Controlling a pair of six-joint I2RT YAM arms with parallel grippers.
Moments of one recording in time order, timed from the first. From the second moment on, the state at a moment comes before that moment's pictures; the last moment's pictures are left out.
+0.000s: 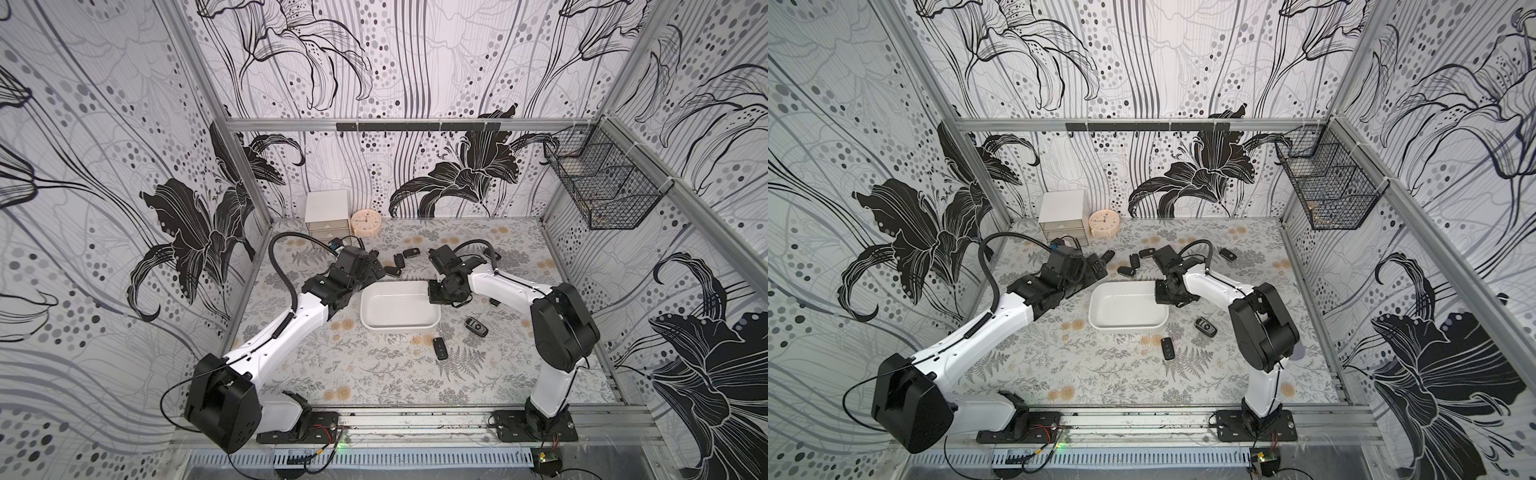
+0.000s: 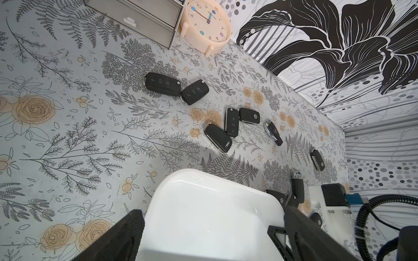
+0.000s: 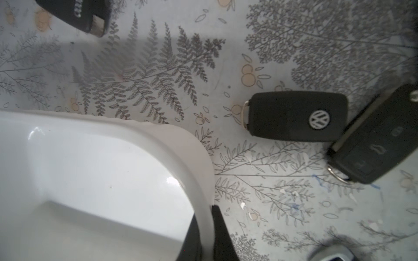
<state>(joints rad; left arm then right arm) -0.48 1.33 1.07 -0.47 -0.24 -0.90 0.60 1.86 1.33 -0.69 -0.03 0.57</state>
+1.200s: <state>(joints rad) -0.58 1.43 1.18 -0.53 -0.14 -0.76 0.56 1.53 1.08 -0.63 0.23 0.59</state>
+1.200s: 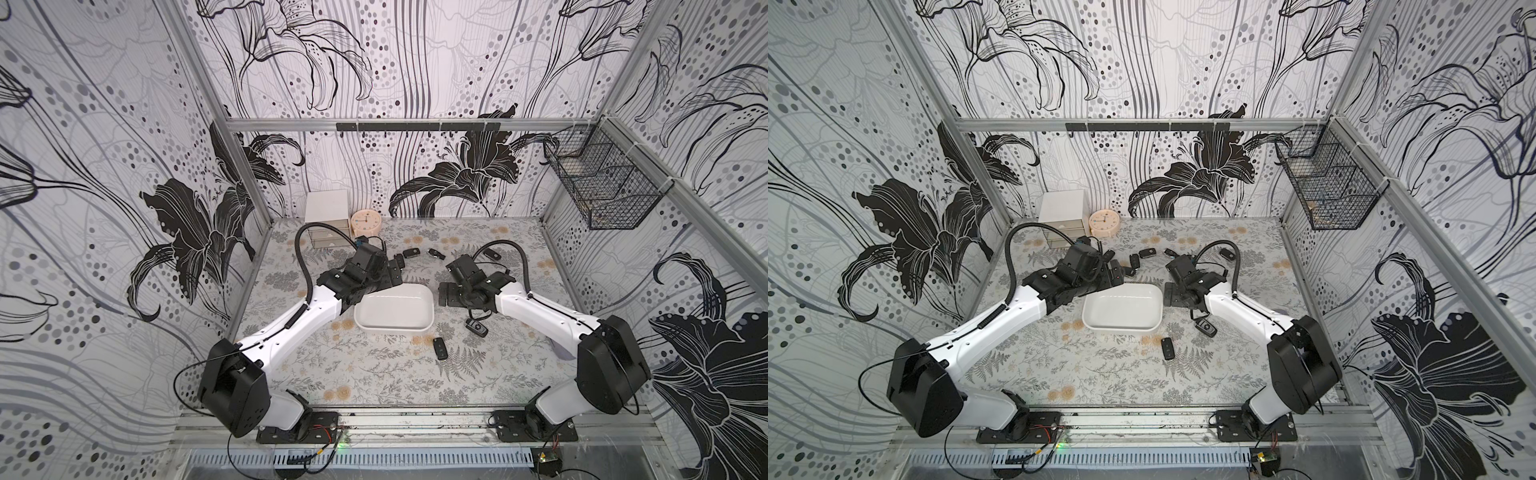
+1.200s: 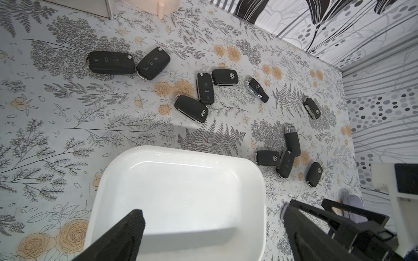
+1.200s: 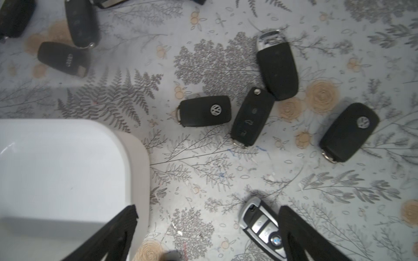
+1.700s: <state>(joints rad) -0.59 1.37 1.12 -0.45 -0.15 -0.75 0.50 1.67 1.11 -0.61 0.09 0.67</state>
